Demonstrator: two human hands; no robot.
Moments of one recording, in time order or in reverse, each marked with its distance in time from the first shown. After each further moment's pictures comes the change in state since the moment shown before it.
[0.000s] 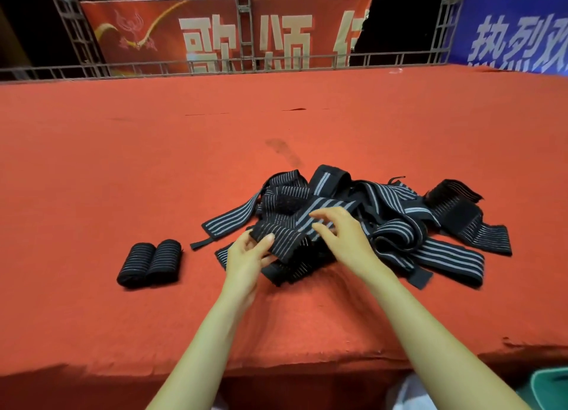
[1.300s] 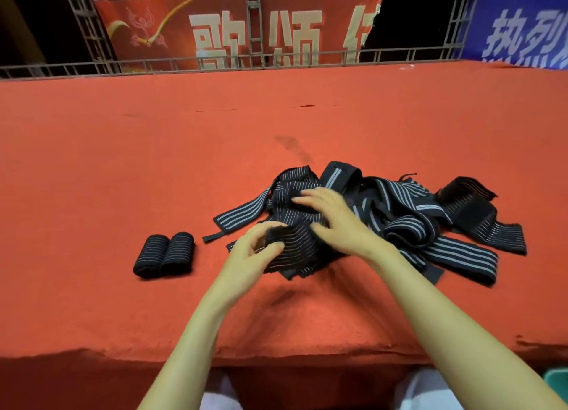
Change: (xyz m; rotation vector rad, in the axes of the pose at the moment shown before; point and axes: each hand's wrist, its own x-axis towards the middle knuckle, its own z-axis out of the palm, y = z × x) left_hand -0.020 0.027 -0.032 0.414 -0.346 0.241; right_hand 0.020 -0.013 0.004 -0.182 -0.180 -0.347
